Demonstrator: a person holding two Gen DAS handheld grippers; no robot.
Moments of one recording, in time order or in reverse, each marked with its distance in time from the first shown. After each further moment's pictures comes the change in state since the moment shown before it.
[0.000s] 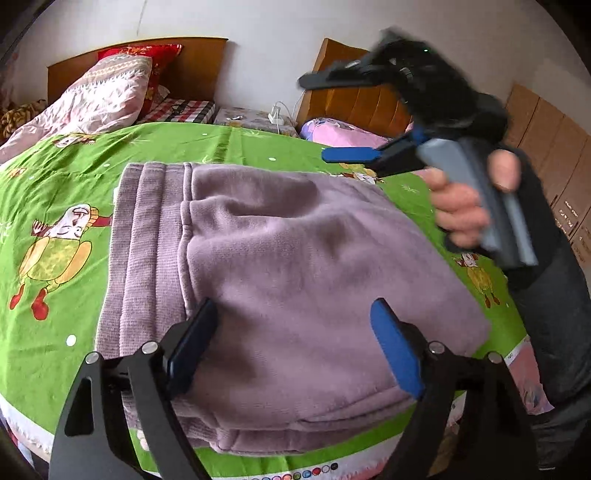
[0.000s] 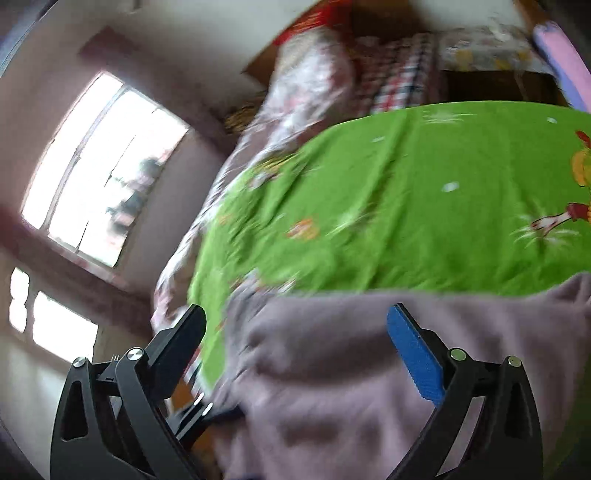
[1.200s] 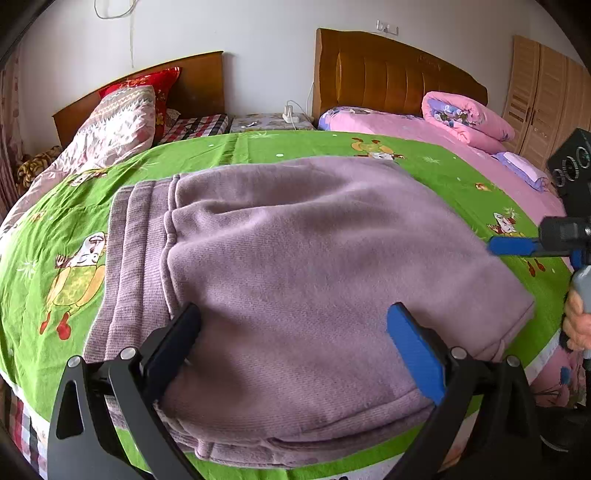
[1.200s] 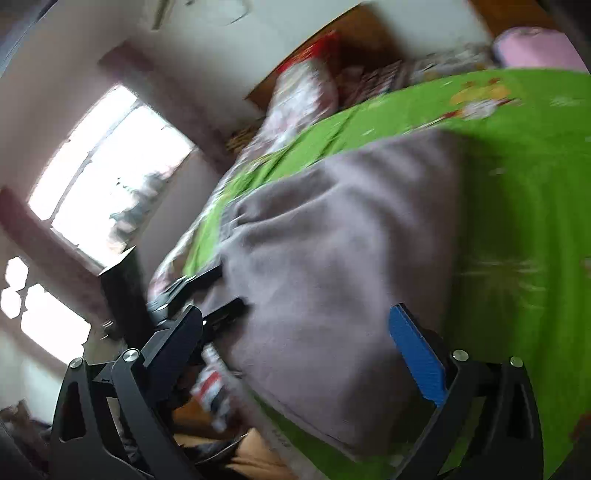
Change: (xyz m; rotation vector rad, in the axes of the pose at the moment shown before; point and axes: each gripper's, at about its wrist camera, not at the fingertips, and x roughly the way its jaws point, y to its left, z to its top) left arm 0.022 -0.030 -0.004 0.153 0.015 0.193; right arm -0.135 -0.034 -0.193 0.046 -0.258 -0.176
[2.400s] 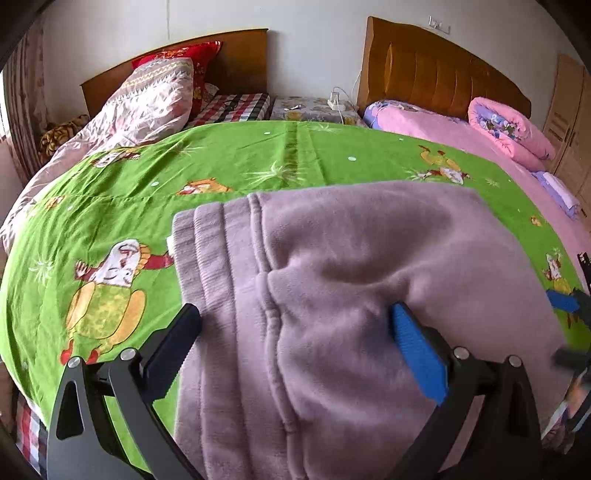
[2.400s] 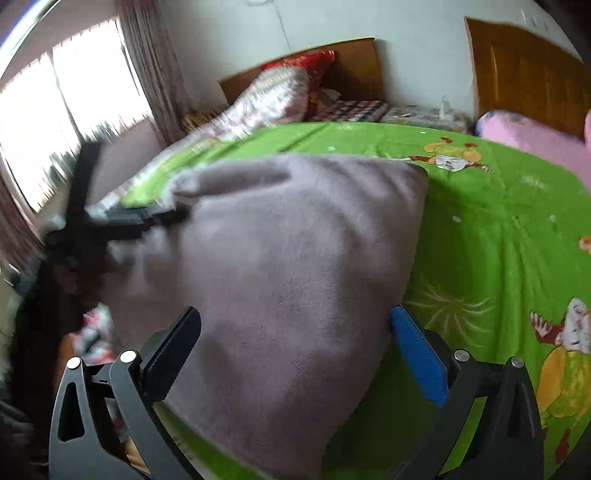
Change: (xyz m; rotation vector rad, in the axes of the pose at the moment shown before) left arm 0.037 0.063 0.043 -0.107 0.094 0.106; right arm 0.029 -0.003 -0.007 -0.227 -0.035 -0.199
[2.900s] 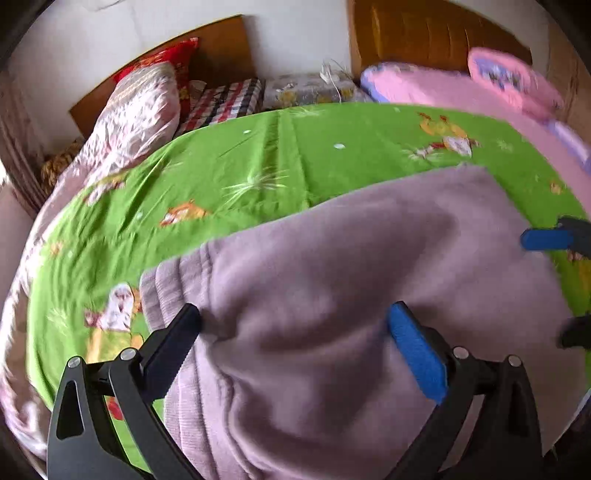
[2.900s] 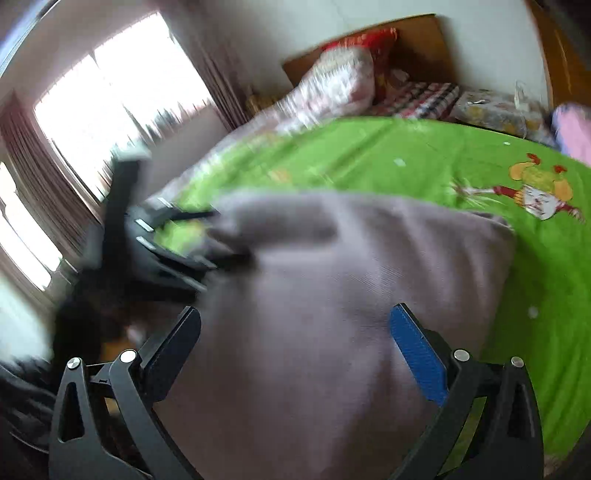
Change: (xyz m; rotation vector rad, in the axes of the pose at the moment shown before) left arm 0.019 -0.033 0.035 0.102 0.079 0.081; right arm 0.069 -0.001 0.071 -0.143 0.135 0.240
